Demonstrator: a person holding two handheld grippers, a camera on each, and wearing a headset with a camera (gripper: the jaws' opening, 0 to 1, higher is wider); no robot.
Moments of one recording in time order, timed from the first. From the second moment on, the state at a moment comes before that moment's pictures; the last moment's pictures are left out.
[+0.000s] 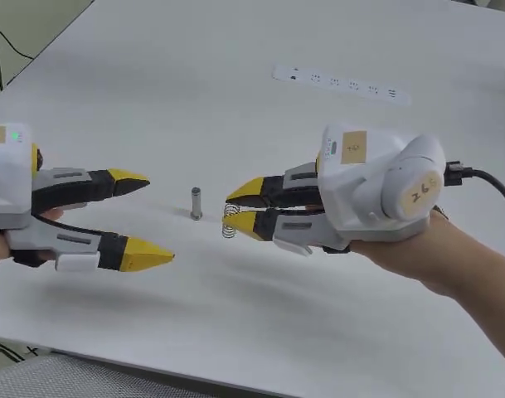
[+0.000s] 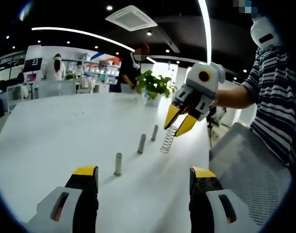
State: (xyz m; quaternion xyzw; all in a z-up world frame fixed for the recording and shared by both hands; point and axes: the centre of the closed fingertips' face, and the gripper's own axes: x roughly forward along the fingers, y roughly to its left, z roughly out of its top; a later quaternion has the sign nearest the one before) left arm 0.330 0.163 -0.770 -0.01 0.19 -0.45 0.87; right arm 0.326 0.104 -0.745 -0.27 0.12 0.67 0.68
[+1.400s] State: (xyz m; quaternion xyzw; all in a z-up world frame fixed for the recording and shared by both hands) left arm 0.330 0.188 -0.769 -0.02 0.19 -0.41 0.89; right arm 0.365 0.148 -0.749 -0.31 0.09 0.66 0.68
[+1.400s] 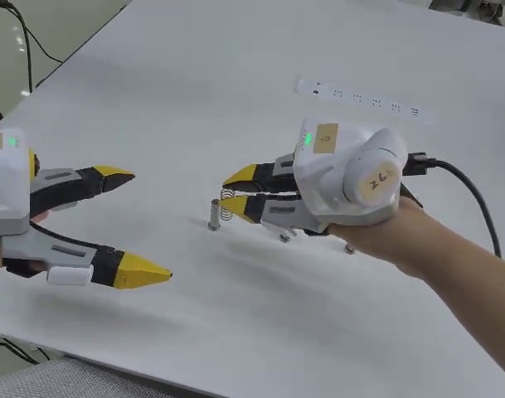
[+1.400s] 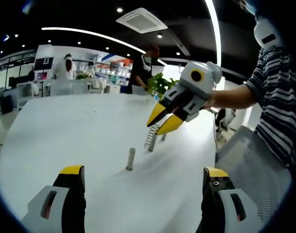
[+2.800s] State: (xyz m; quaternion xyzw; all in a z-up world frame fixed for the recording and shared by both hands) left arm 0.329 0.193 -0.770 -0.02 0.19 -0.41 0.89; right arm 0.388 0.159 -0.762 -0.24 0.14 0.64 0.72
